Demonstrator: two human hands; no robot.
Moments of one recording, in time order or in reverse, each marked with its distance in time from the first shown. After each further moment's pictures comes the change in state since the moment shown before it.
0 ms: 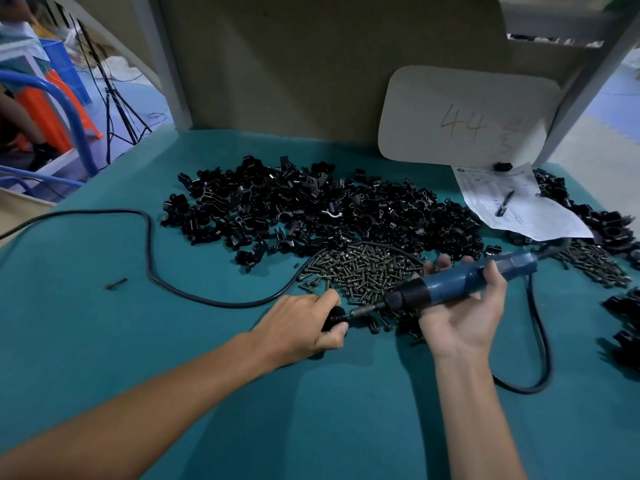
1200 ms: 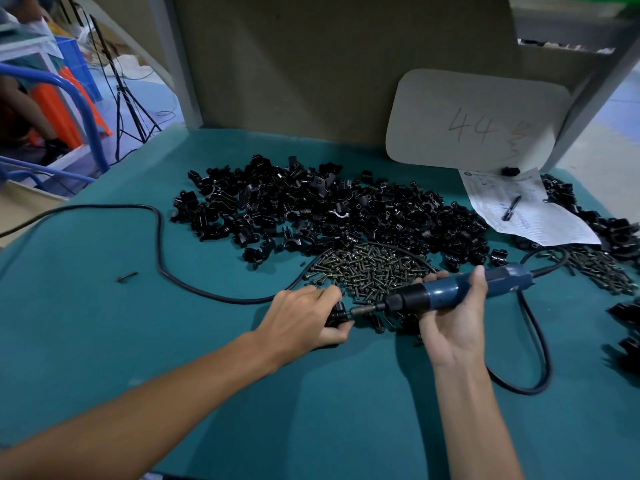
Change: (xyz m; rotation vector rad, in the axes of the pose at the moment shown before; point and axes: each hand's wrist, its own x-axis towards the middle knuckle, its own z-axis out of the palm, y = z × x) left_hand -0.003 0.007 -0.001 0.206 0.319 0.015; right_hand -0.006 0.013 -0.002 -0.111 0.126 -0.009
